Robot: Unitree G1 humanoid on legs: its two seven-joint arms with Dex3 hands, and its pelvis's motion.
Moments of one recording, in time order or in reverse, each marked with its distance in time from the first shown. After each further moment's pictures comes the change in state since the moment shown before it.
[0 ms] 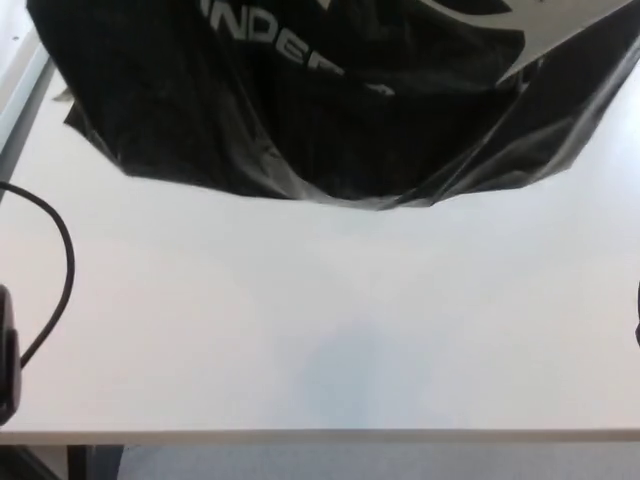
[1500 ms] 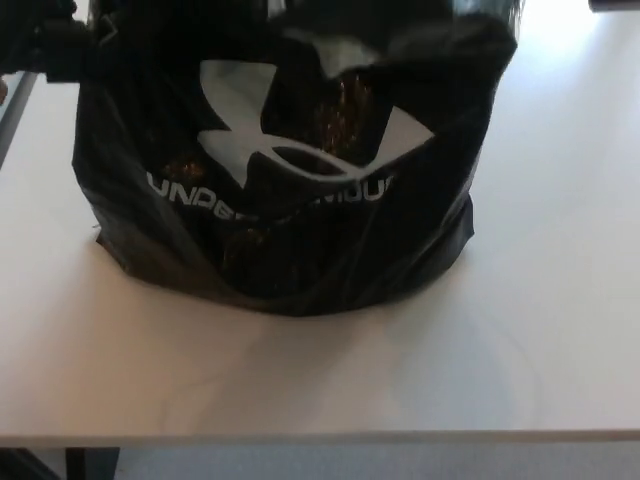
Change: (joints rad) left_arm 0.593 0.193 -0.144 0.009 0.178 0.111 -0.068; right_arm 0.409 -0.318 0.383 0.363 -0.309 -0.171 0.137
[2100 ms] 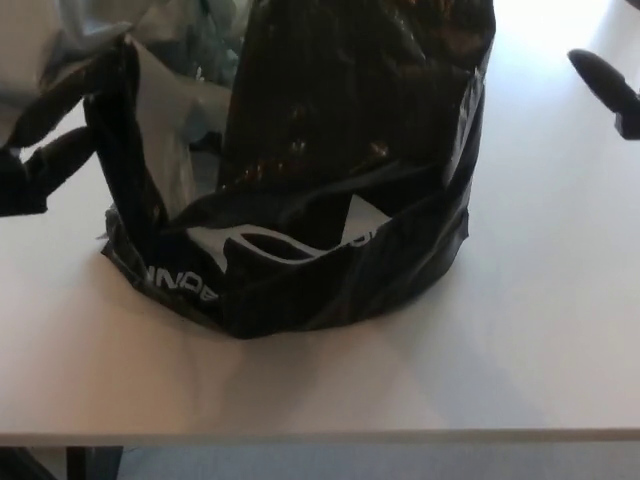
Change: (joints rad) left_arm 0.336 0.045 0.188 -0.109 -0.024 -0.089 -0.004; right_arm 0.378 -0.018 -0.141 -0.448 0.032 0.033 0.076
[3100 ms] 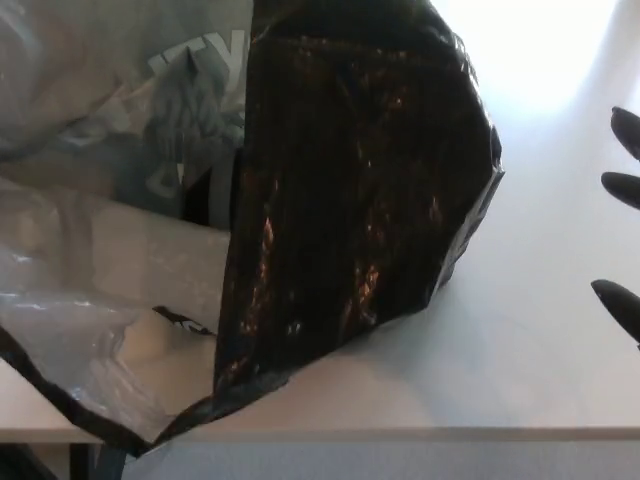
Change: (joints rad) left_arm 0.585 -0.149 0.310 0.043 -0.166 -0.267 0.019; right_arm 0.633 0.075 -0.149 -0.365 0.069 -0.210 0.036
